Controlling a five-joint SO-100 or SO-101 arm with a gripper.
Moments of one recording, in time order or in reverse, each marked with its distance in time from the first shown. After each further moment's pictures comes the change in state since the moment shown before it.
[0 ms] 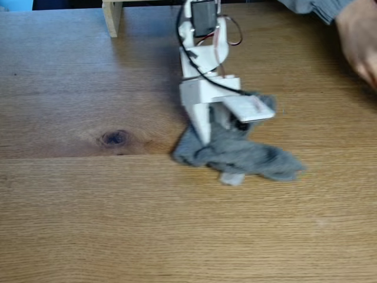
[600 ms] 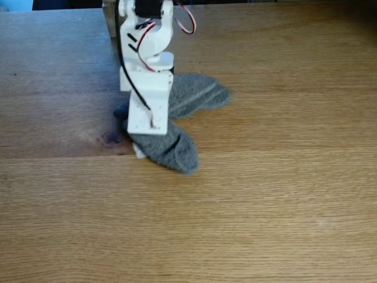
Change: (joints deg) arm 9.6 15.9 0.7 46.9 19.2
